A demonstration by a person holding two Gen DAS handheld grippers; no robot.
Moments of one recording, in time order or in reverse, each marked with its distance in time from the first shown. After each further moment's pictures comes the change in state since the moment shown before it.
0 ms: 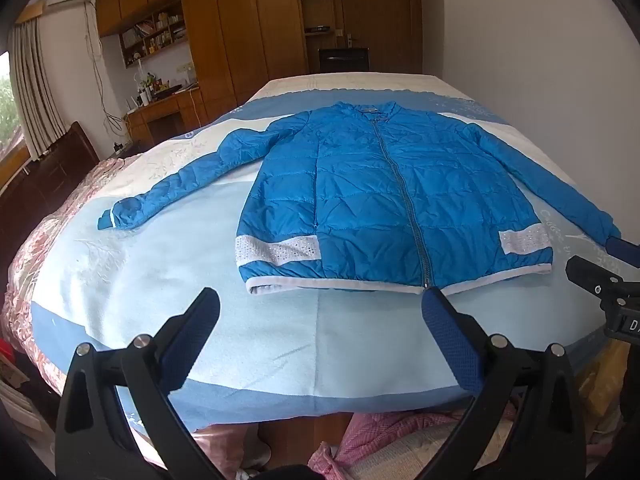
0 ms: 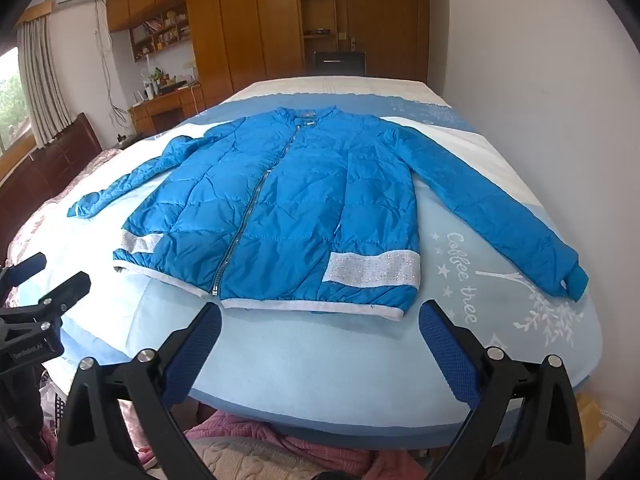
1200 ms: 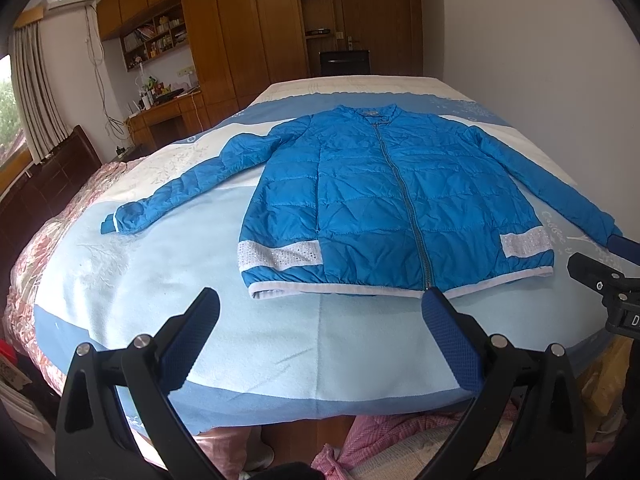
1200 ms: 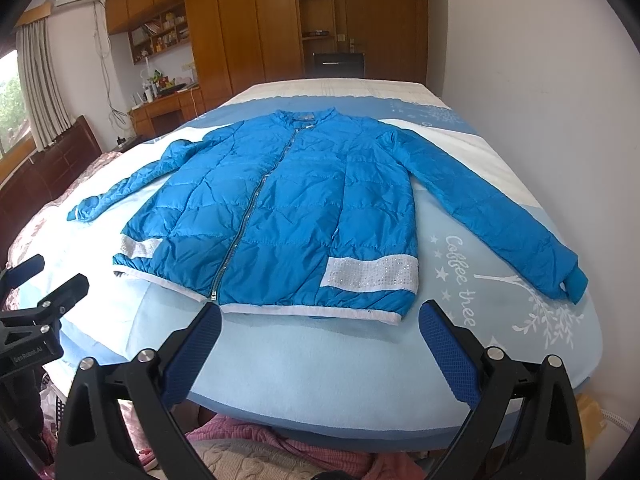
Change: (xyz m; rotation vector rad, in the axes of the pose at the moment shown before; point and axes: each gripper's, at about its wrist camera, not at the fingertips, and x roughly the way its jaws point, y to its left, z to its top) left arm -0.002 0.000 0.003 0.013 -0.011 0.014; right arm 0.000 -0.002 0.004 0.000 -0.009 0.003
